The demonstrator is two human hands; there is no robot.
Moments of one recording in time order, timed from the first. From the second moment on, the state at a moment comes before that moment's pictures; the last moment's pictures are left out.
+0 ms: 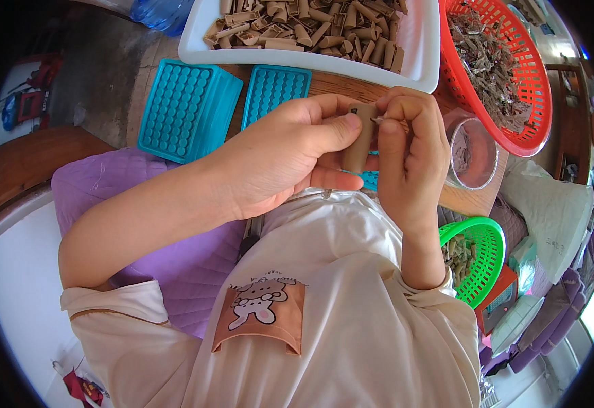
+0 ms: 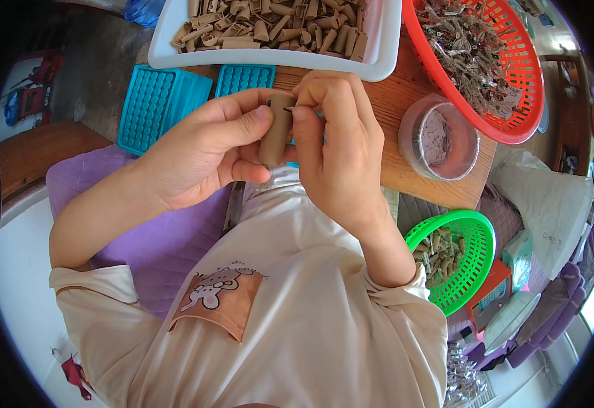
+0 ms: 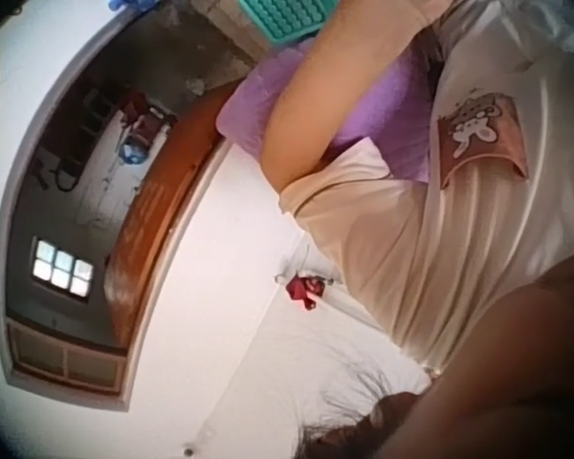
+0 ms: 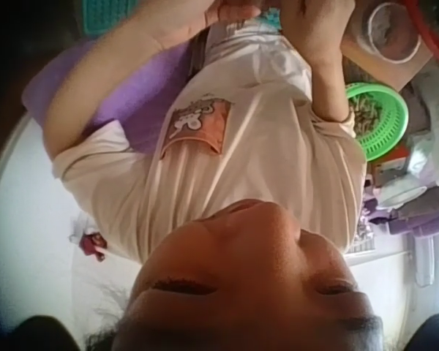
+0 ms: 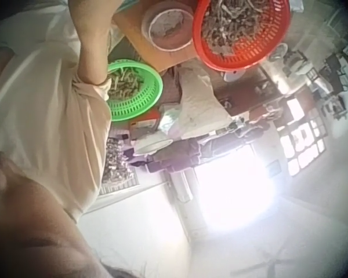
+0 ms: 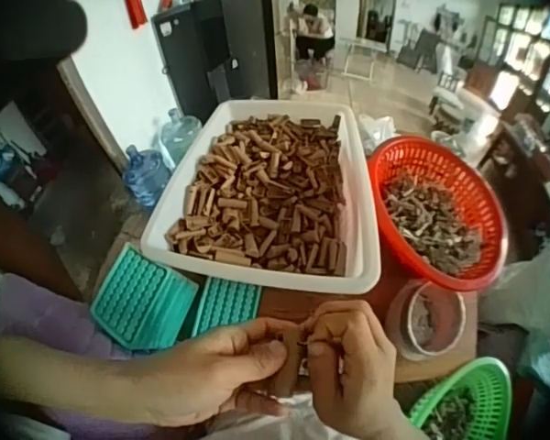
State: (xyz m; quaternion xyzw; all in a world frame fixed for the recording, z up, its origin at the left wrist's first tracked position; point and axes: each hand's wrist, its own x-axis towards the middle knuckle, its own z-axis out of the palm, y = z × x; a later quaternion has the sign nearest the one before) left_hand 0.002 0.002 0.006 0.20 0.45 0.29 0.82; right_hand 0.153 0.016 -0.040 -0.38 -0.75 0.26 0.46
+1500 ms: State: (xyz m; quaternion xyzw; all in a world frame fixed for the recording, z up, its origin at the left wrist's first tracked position) left_hand 0.003 0.004 0.011 0.77 0.29 0.29 0.48; right_hand 0.175 -0.010 -0.050 -0.33 -0.72 0.41 0.46
